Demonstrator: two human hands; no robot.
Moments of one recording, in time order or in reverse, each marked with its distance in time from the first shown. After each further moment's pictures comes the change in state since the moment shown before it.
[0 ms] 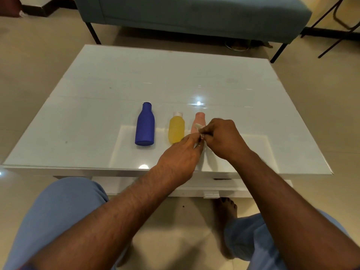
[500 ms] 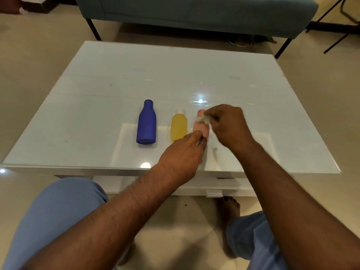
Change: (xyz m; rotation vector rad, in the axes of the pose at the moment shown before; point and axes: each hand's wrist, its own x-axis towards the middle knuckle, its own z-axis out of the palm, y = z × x) left_hand 0.002 -0.004 0.000 0.006 0.040 0.015; right_hand 0.021 0.000 -0.005 0.094 0.188 -0.020
